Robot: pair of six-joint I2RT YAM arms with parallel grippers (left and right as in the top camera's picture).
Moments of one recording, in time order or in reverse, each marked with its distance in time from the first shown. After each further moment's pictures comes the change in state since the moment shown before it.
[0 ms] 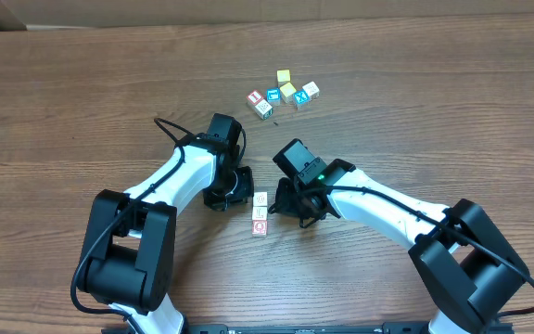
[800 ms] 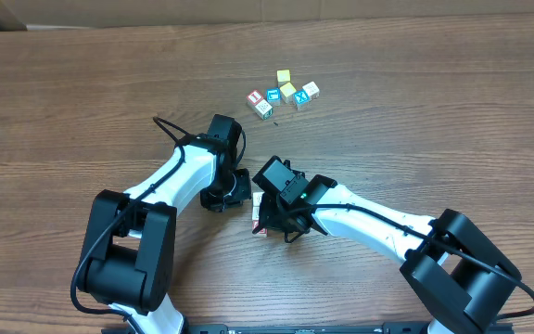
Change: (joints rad) left arm 0.000 0.000 0.004 -0.034 -0.050 0.000; right arm 0.119 0.000 0.000 0.036 0.024 0.098
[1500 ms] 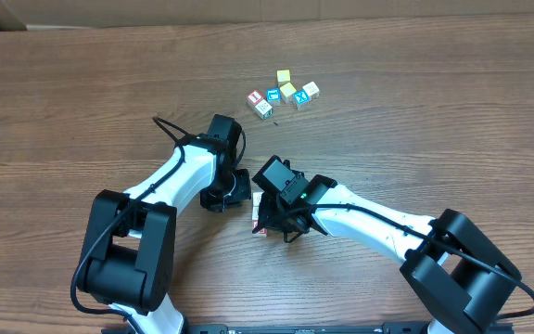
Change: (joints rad) left arm 0.000 0.000 0.000 -0.004 -0.003 0.000; right arm 0.000 0.000 0.000 0.007 -0.010 0.005
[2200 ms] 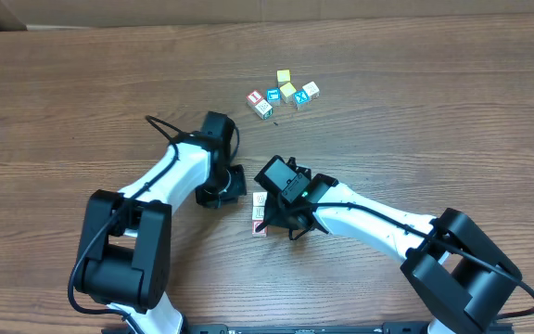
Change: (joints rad) left arm 0.050 0.000 0.022 -0.006 -0.006 0.000; right arm -0.024 0.000 0.000 -0.040 0.108 -0.021
